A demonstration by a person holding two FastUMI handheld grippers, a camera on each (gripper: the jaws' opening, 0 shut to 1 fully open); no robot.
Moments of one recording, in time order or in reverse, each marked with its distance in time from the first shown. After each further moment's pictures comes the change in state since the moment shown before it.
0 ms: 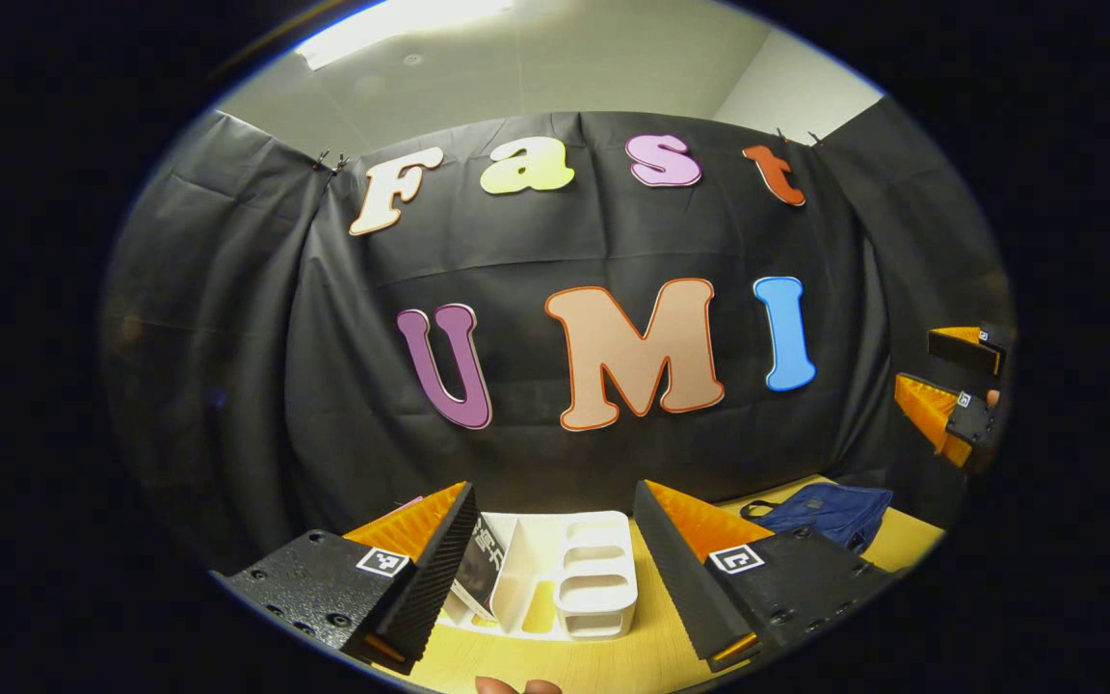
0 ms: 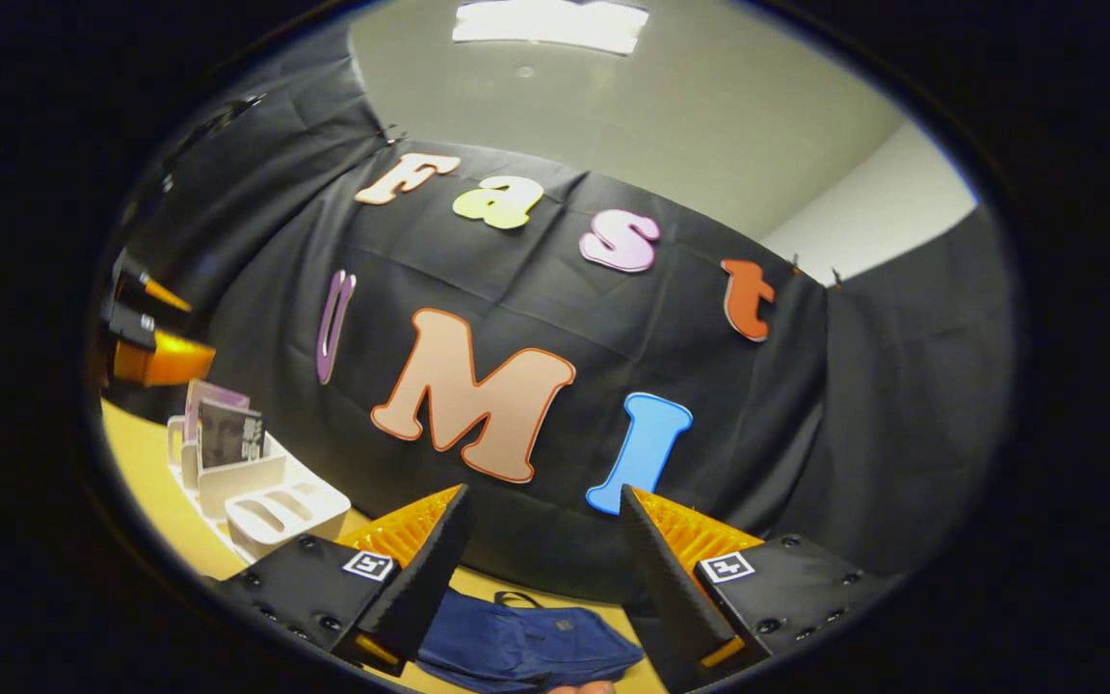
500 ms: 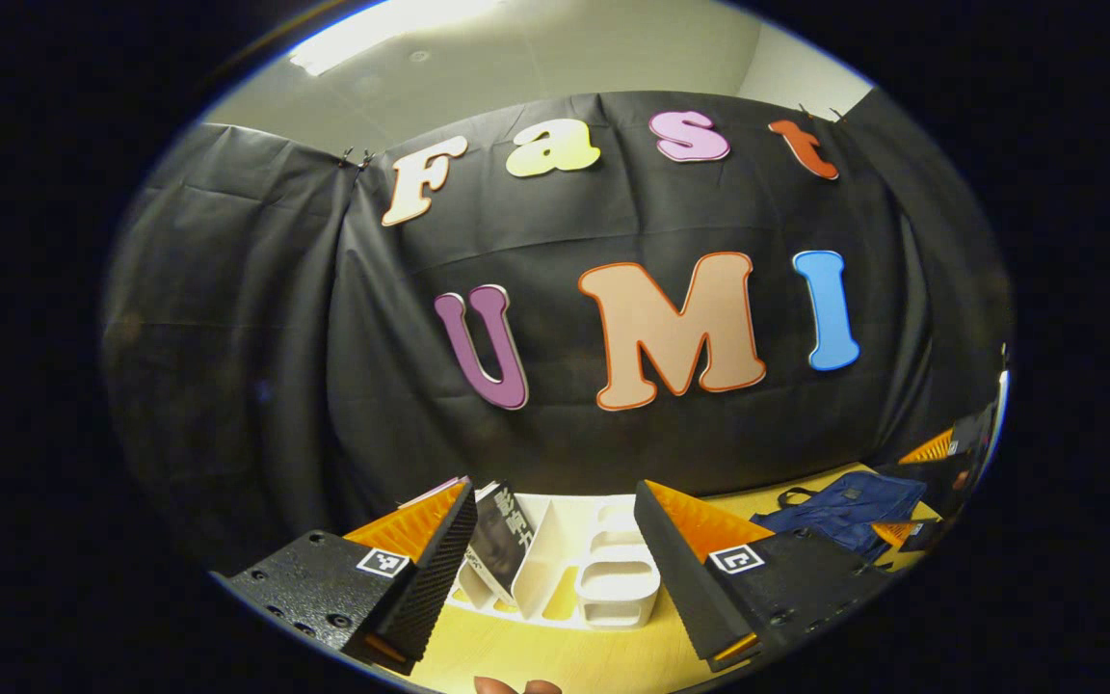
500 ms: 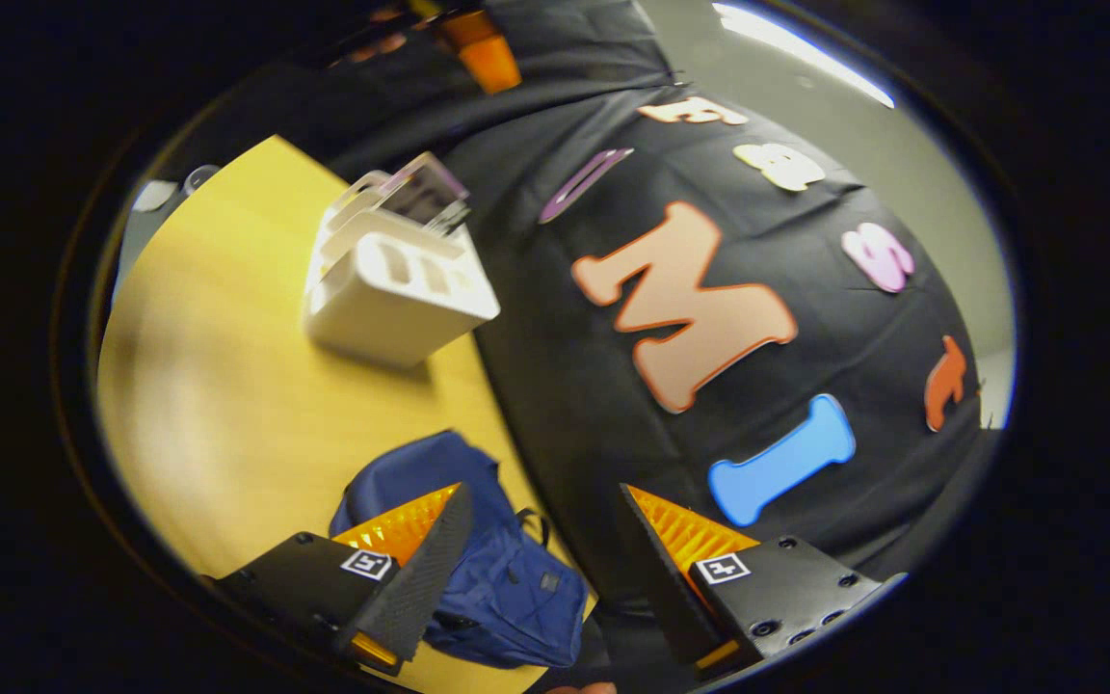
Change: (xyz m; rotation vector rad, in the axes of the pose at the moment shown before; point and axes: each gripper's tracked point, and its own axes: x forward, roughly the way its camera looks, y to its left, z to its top) left arm -0.009 0.018 -0.022 0.019 0.089 0.165; right arm -0.014 0.096 -0.224 -0.554 0.174 0.594
